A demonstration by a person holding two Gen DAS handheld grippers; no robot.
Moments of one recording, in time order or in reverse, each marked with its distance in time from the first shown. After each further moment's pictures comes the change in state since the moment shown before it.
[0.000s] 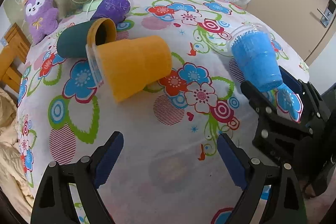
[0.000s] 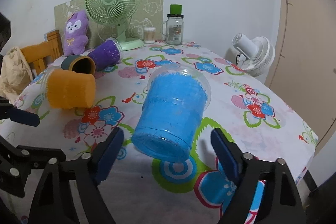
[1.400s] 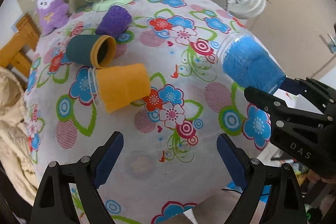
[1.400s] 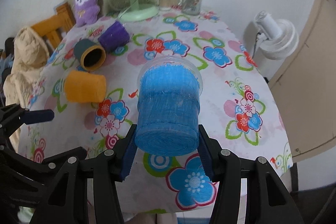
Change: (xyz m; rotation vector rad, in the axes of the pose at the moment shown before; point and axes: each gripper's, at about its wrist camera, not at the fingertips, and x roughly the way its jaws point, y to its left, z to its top) left arm -0.047 -0.035 0.039 -0.164 0.056 0.035; right arm -0.012 -0.029 0.099 -0.121 0.426 0.147
